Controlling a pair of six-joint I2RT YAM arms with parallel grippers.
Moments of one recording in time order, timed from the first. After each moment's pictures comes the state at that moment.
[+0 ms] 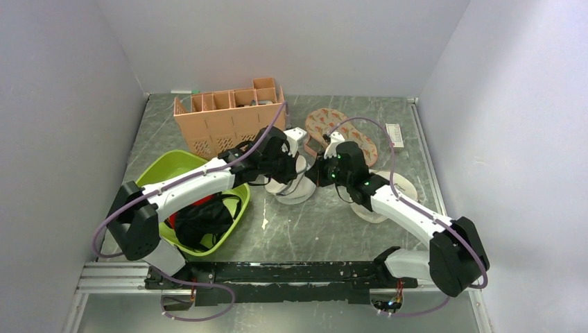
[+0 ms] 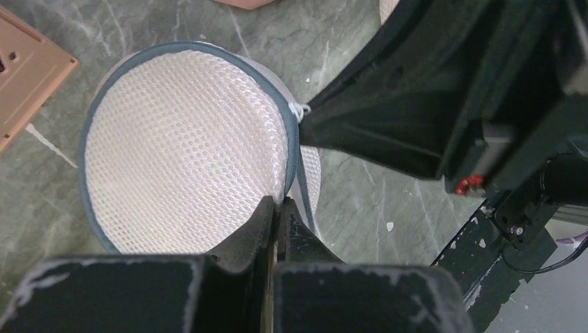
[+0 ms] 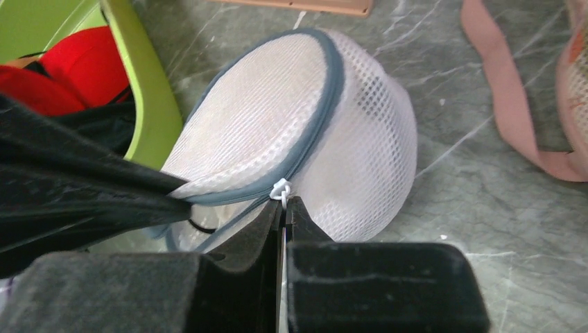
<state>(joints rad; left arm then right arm) -0.85 1.56 1.21 -0.35 0.11 -0.23 0.55 1.23 0.70 0.01 -0.21 0.36</state>
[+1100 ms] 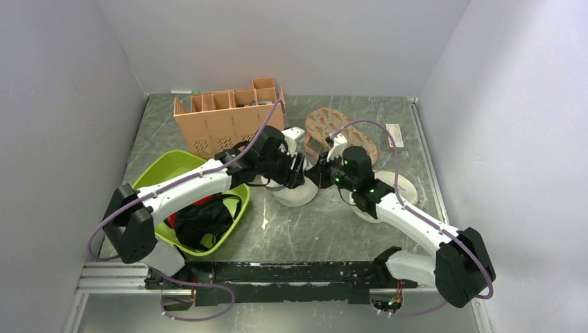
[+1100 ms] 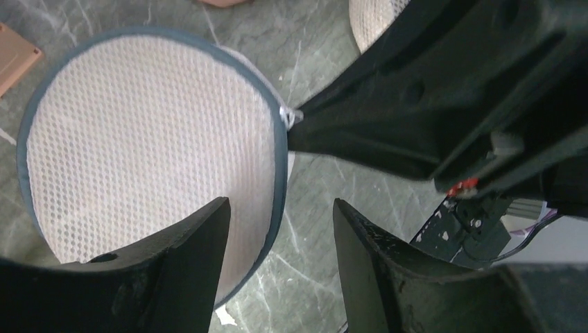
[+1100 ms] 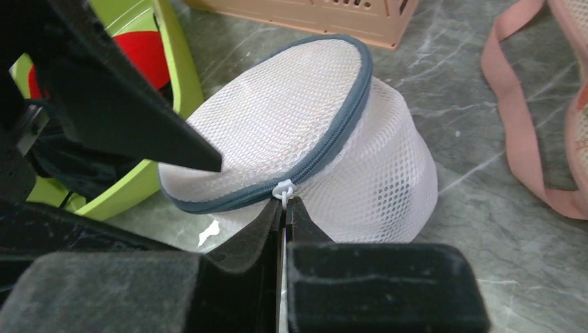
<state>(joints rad) -0.85 1.51 1.19 -0.36 0.16 -0.29 0.55 1.15 0.64 0.12 -0.25 0.31</state>
